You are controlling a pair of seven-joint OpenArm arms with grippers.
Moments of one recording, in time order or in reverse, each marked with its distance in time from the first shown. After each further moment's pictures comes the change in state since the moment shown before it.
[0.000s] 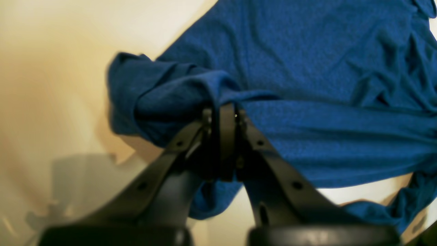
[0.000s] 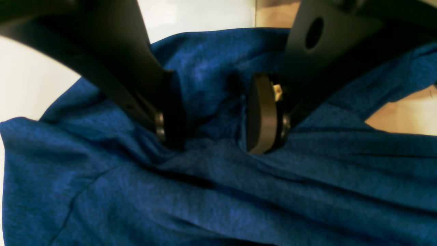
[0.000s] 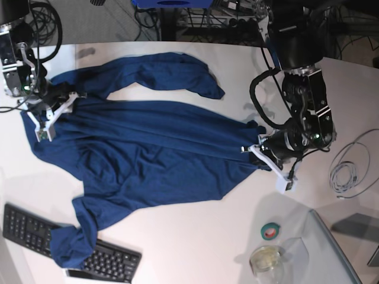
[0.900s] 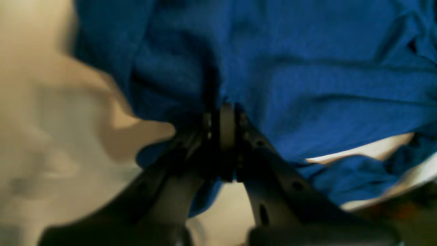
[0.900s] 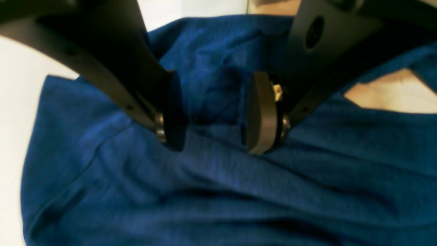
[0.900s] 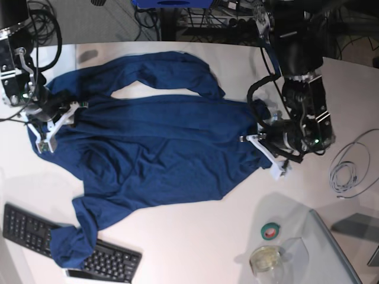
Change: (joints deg) left arm -2.1 -0.2 -0.8 -4.9 -0.7 4.3 16.2; right arm 1.9 0.0 0.0 2.6 -0.2 2.0 0.1
